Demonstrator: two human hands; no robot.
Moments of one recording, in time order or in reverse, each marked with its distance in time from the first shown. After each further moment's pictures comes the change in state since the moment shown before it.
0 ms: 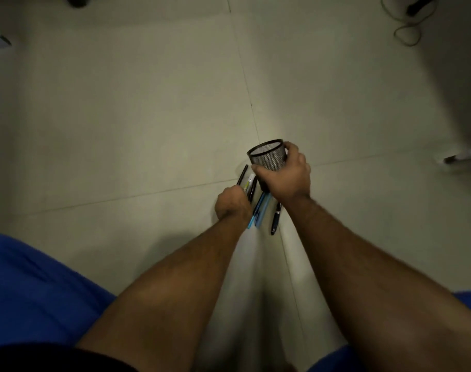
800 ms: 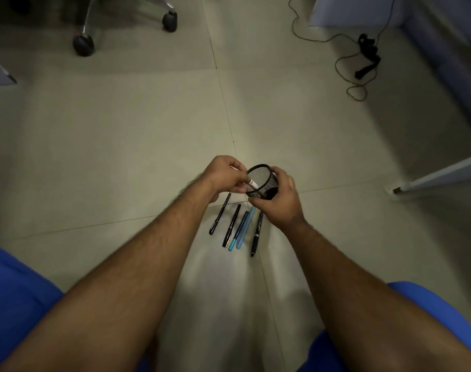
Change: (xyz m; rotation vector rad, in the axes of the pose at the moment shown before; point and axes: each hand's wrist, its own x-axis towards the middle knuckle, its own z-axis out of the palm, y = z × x) left_hand -0.005 0.048 -0.135 -0.880 -0.334 0.295; right_hand -0.011 -0.002 -0.059 0.101 -0.058 -0.185
